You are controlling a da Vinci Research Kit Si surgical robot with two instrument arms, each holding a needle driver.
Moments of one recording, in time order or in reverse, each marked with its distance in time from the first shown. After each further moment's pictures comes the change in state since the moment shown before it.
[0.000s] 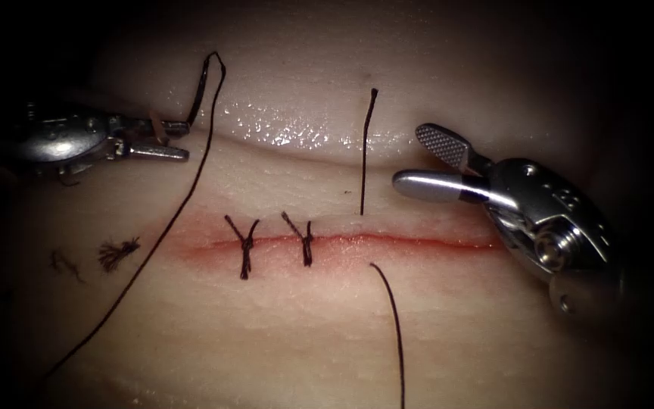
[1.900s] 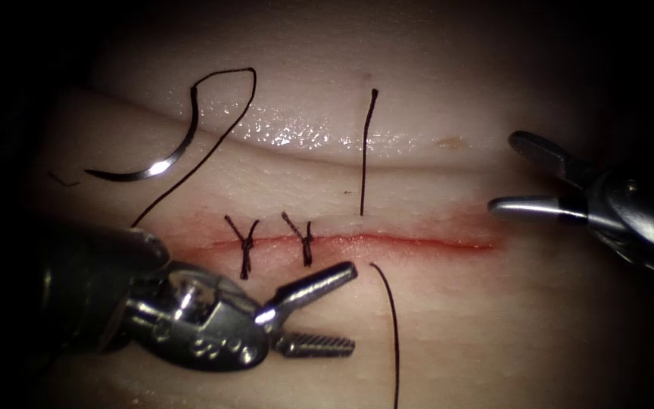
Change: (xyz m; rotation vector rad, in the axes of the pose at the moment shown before) right arm 0.004 -0.001 -0.007 -0.028 -0.117 -0.388; left arm 0.011 0.022 0.010 0.093 0.115 0.887
